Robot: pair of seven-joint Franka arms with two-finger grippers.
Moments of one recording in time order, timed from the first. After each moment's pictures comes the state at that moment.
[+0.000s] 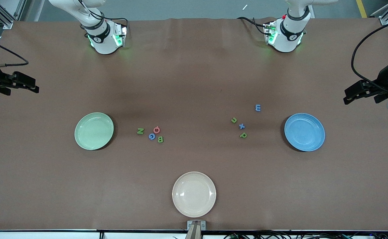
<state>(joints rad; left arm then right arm) -0.06 0.10 0.00 -1.47 0.00 1.60 -0.08 0.03 0.02 -0.08 -1.55 0.03 1.47 -0.11</state>
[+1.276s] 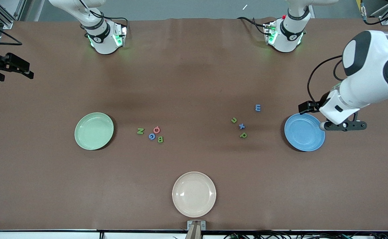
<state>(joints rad) -0.08 0.12 -0.08 -1.82 -0.03 1.82 -0.17 0.03 -0.08 -0.08 -1.61 0.03 1.48 -0.11</state>
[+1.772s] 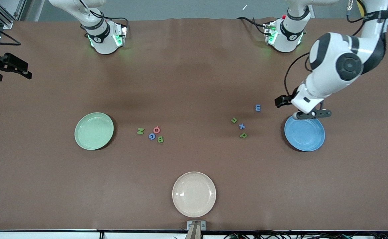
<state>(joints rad) -0.08 0.04 -0.21 -2.14 -0.07 2.11 -0.34 0.03 -0.08 -0.09 -1.61 0.02 1.48 -0.11</state>
